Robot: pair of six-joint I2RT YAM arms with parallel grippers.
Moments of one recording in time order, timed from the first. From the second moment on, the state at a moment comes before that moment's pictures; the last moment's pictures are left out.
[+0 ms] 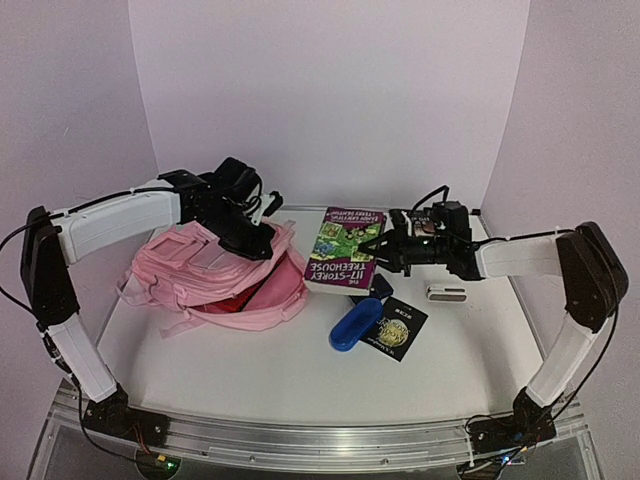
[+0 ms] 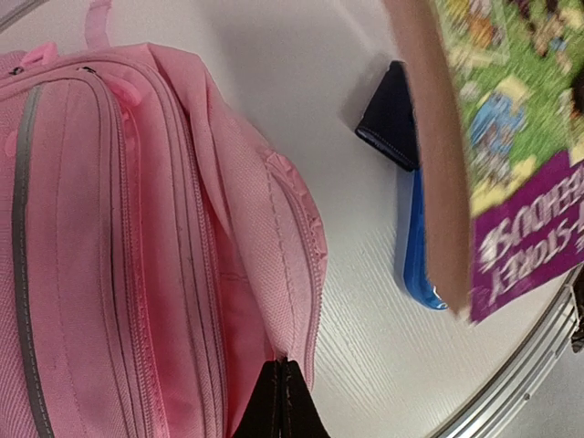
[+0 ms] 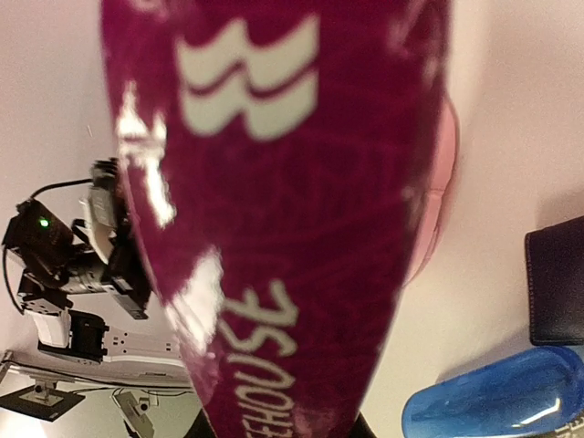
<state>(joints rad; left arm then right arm) -0.72 1.71 1.53 -0.79 0.12 -0.21 0.43 1.70 0.97 0.35 -0.83 1.00</state>
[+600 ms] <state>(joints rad) -0.67 1.57 1.51 -0.73 0.16 -0.27 0.68 2.22 1.31 0.74 -0.78 1.41</state>
